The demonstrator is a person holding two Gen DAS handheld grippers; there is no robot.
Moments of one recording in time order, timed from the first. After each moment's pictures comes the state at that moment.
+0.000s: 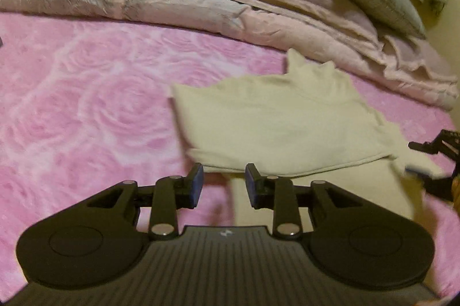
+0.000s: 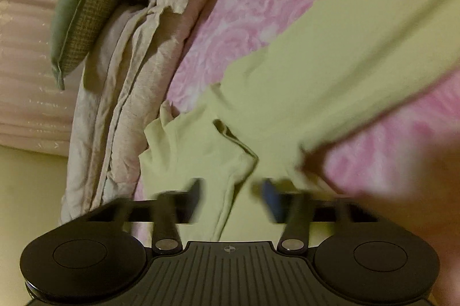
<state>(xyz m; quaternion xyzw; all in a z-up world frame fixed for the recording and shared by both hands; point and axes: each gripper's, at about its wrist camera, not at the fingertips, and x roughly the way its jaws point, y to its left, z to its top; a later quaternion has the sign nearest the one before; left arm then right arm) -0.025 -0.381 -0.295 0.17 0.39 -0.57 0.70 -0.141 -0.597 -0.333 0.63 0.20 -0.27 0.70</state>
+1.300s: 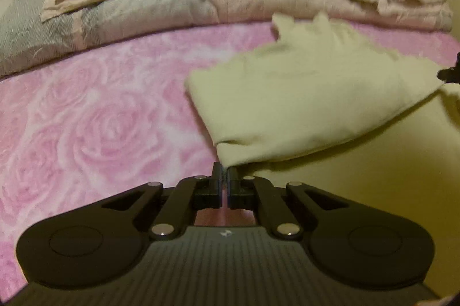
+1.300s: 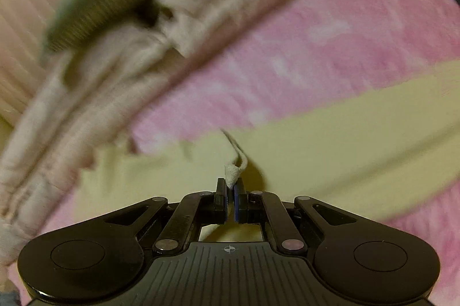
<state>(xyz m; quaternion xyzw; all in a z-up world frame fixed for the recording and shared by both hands) -0.042 -0.427 -0.351 0.29 0.28 -0.61 0.68 -0.125 -0.594 -0.333 0.44 0.25 -0.40 0.76</state>
